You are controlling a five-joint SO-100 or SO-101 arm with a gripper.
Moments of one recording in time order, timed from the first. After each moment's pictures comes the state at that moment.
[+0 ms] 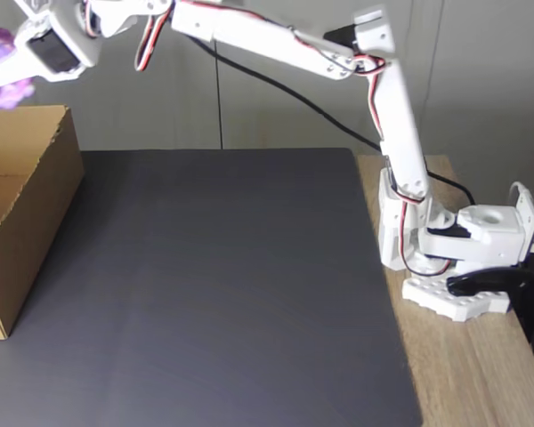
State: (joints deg) arm 14.8 67.4 53.6 24.4 197.6
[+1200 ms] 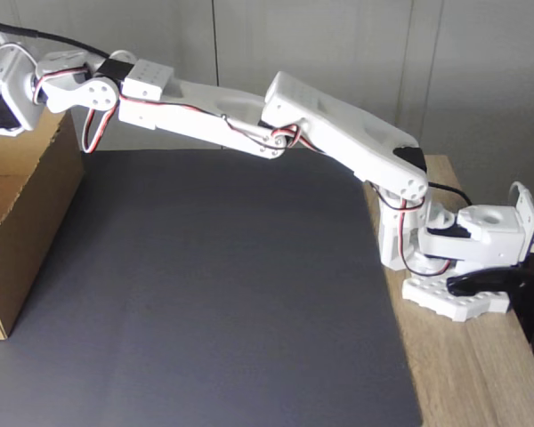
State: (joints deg) arm 15.6 26.0 12.2 10.5 198.6
